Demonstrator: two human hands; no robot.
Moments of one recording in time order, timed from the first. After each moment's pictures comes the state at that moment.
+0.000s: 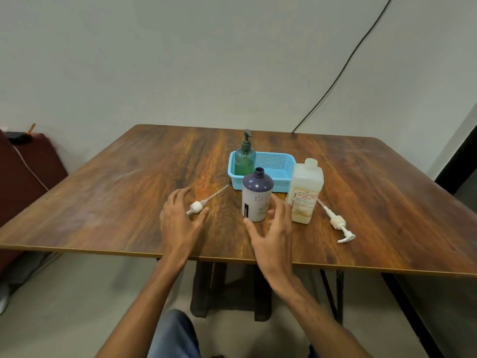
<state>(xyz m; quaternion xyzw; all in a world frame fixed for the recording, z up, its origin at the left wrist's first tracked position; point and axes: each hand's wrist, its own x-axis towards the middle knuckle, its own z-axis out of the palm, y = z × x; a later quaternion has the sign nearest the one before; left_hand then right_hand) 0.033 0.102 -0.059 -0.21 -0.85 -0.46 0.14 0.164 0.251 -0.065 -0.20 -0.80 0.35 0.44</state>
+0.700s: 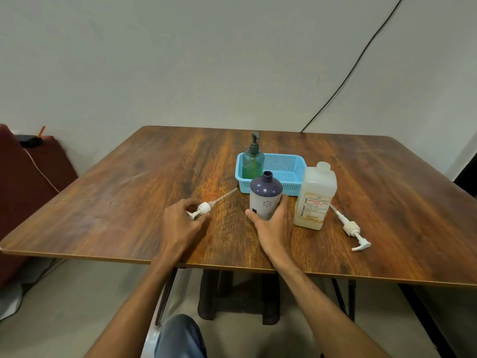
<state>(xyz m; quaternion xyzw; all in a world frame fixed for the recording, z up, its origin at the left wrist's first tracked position) -0.003 0.091 -0.065 -0.26 -0.84 -0.45 0.12 0.103 0.278 -0.075 -0.30 -0.76 0.46 0.34</state>
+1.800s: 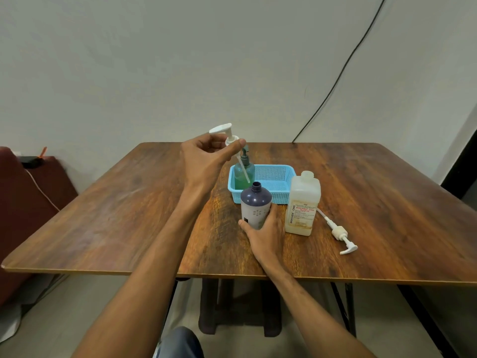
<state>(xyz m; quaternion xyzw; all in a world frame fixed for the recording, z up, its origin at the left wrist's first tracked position) 0.035 0.170 0.102 -0.29 -0.61 -0.73 0.08 0.105 0.278 -0.075 -0.31 -0.77 0.46 0.32</state>
